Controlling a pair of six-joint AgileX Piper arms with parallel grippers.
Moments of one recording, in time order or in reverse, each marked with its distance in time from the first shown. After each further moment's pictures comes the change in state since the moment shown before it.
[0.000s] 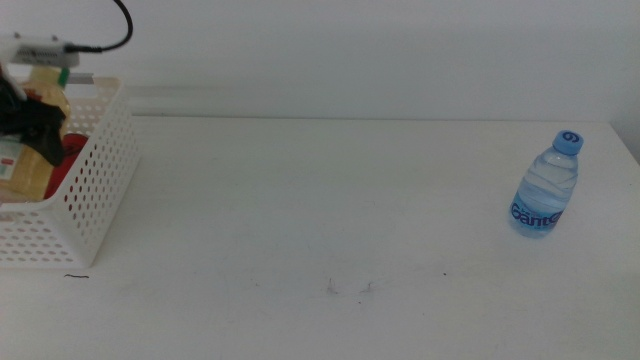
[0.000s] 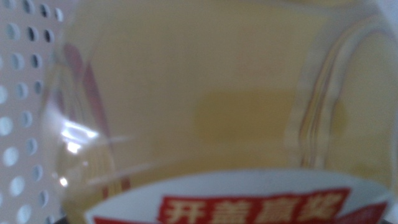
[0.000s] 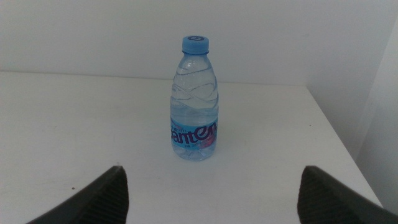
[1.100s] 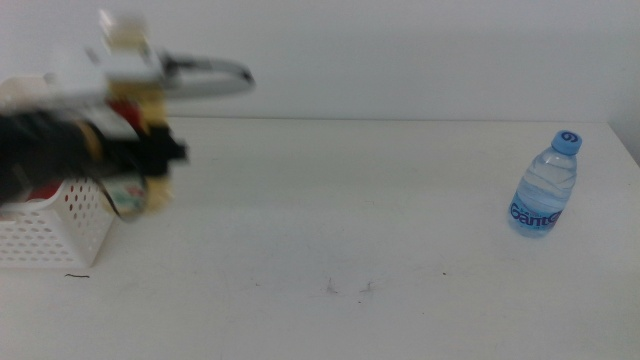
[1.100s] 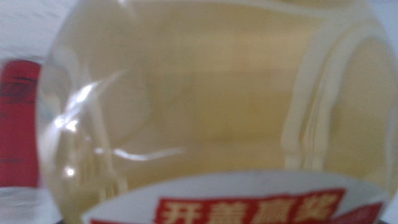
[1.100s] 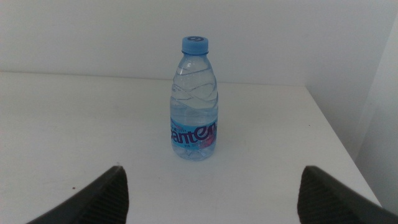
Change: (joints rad) left arm -0.519 -0.671 0.930 0.494 -0.909 -0.930; right arm 0.000 0.000 0.000 0.000 0.000 0.000
